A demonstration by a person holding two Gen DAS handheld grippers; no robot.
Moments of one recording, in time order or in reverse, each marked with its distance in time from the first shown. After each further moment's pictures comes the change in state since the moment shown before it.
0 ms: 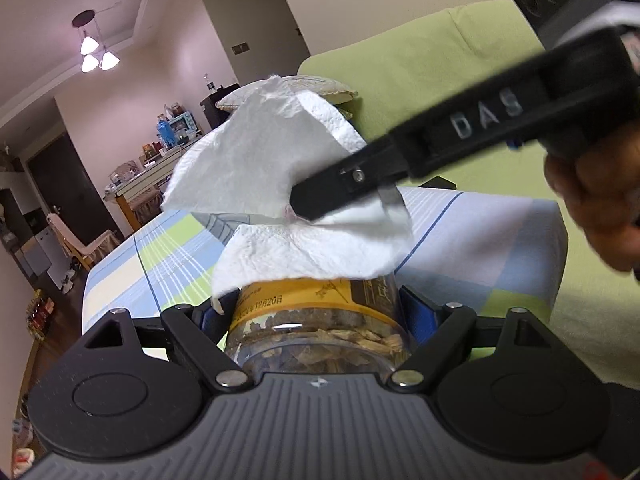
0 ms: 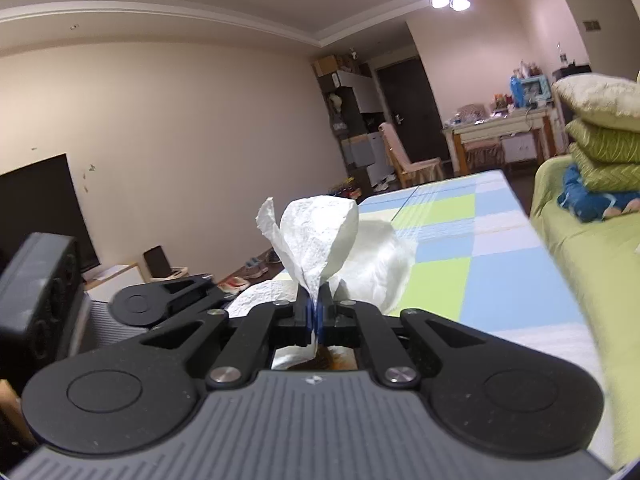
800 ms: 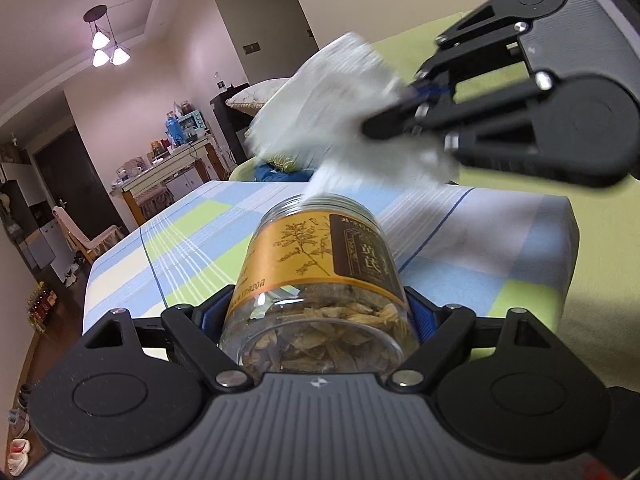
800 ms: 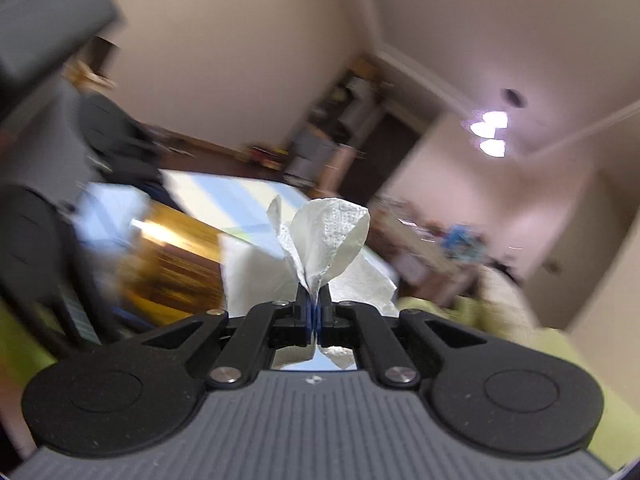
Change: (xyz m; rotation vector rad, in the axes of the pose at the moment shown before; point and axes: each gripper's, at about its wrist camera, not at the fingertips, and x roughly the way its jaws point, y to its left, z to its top) left arm 0.001 0.007 -0.010 -0.021 -0.006 0.019; right arm 0.008 0.070 -0.016 -0.834 0.116 -0.326
